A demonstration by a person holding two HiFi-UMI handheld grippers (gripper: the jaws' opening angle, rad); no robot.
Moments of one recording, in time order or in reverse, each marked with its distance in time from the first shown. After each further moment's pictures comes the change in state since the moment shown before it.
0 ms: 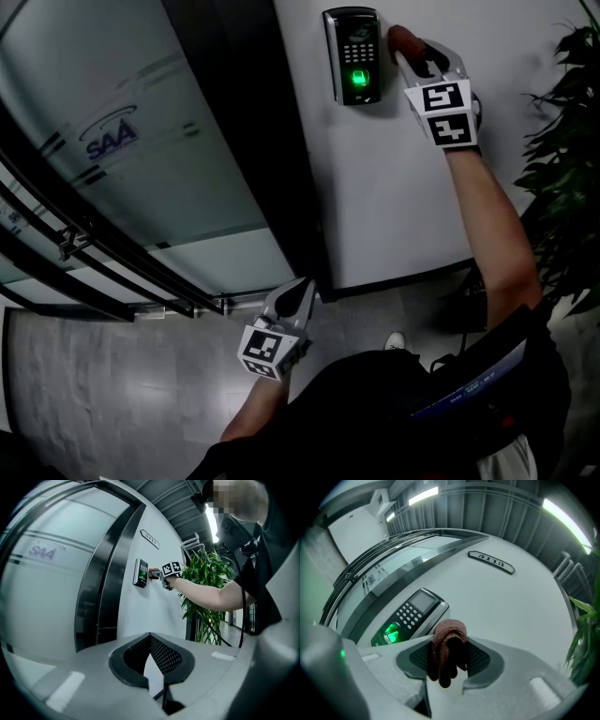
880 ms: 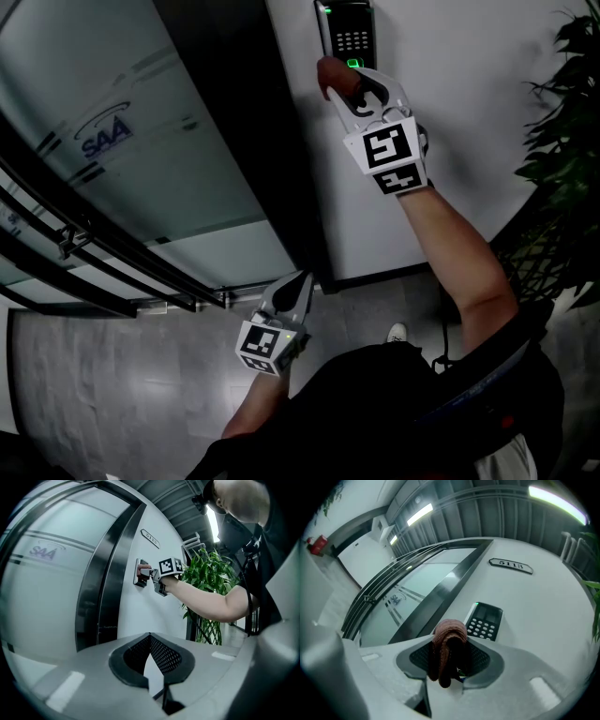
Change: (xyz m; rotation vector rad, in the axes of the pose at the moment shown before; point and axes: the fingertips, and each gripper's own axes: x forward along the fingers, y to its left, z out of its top) left arm 0.000 0.000 0.000 0.000 0.004 0.010; right arm -0.035 0.136 0.030 0.120 -0.130 0.211
